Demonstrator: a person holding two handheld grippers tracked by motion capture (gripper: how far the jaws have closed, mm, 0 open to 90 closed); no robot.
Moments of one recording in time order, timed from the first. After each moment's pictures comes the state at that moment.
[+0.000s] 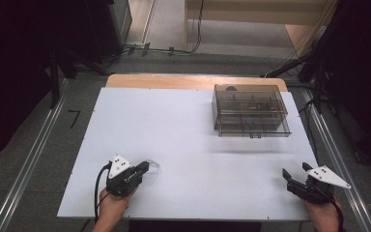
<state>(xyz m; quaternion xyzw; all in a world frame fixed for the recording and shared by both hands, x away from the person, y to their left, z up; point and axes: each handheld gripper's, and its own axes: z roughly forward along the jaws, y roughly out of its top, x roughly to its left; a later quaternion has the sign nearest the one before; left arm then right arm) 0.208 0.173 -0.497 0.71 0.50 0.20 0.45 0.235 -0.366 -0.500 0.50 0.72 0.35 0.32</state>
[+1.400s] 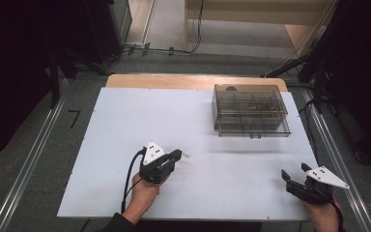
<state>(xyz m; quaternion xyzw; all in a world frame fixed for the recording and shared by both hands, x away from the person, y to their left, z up) 0.244 0.088 -0.472 0.72 0.44 0.18 0.51 0.234 -0.365 -0.501 0.49 0.73 0.35 0.32</state>
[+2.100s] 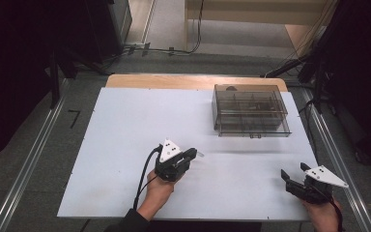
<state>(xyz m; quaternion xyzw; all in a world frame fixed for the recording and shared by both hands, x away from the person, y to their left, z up) 0.254 0.056 -0.470 0.73 0.42 0.17 0.52 0.236 -0.364 -0.502 0.49 0.73 0.35 0.31</state>
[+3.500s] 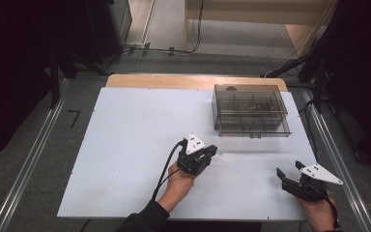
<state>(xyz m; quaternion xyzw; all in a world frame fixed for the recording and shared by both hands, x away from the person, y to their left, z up) 0.279 0.001 -0.470 0.75 0.40 0.15 0.51 0.244 -0.353 -0.504 0.48 0.74 0.36 0.30</state>
